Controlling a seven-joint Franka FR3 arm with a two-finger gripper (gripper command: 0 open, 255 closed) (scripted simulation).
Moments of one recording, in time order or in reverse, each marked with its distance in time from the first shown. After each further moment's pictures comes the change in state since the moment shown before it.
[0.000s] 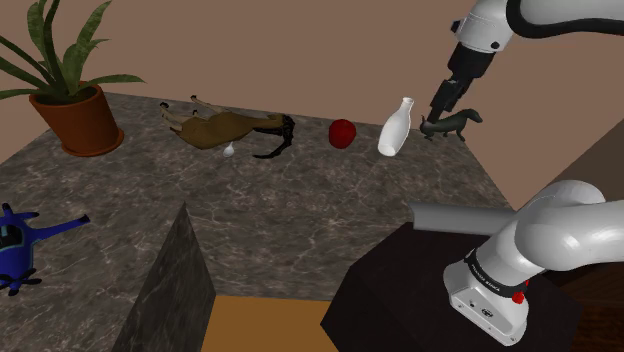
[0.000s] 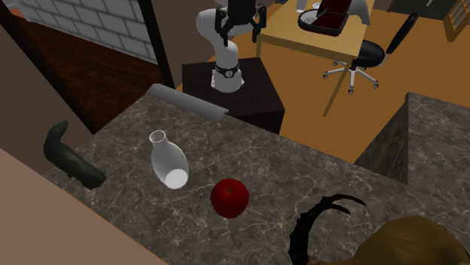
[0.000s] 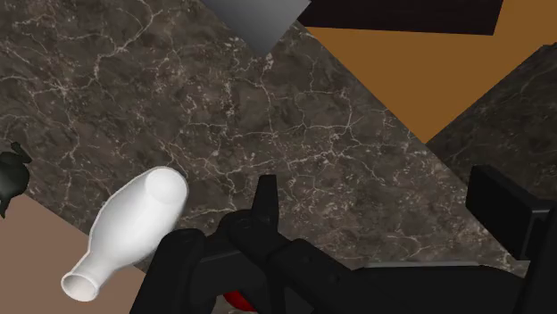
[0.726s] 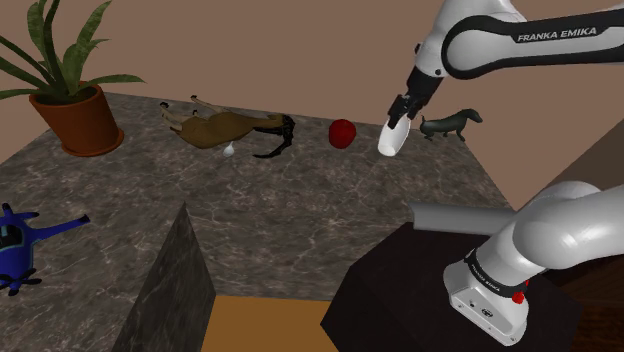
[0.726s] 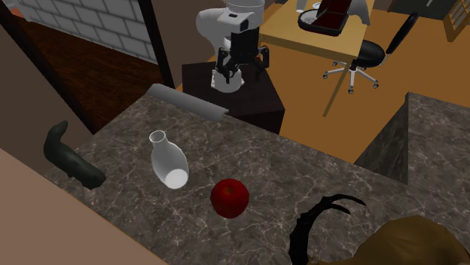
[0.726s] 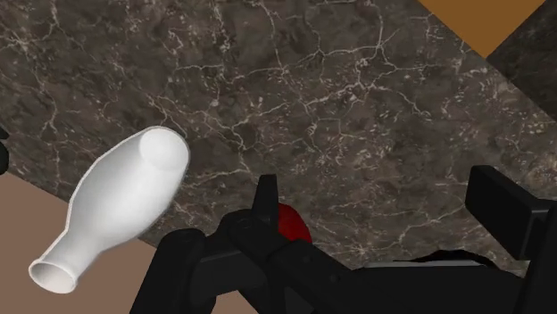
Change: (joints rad) arm -0.042 0.227 0.025 -0.068 -0.015 0.405 0.105
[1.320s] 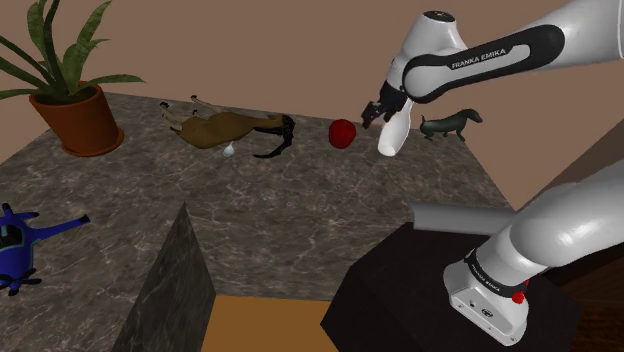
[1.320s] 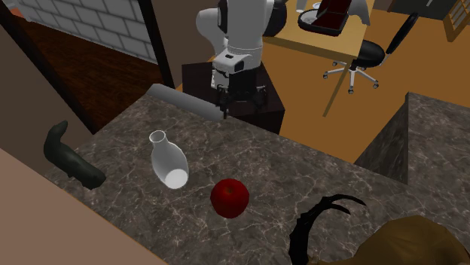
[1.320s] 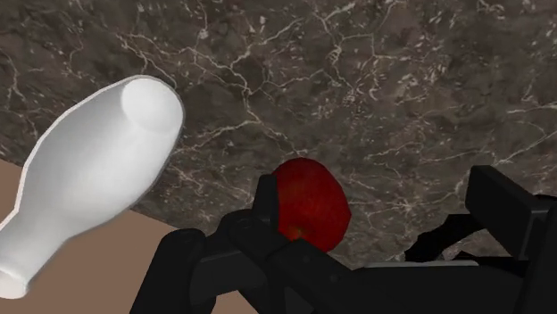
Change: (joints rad) arm -0.059 0.294 0.019 0.043 -0.060 0.363 0.127
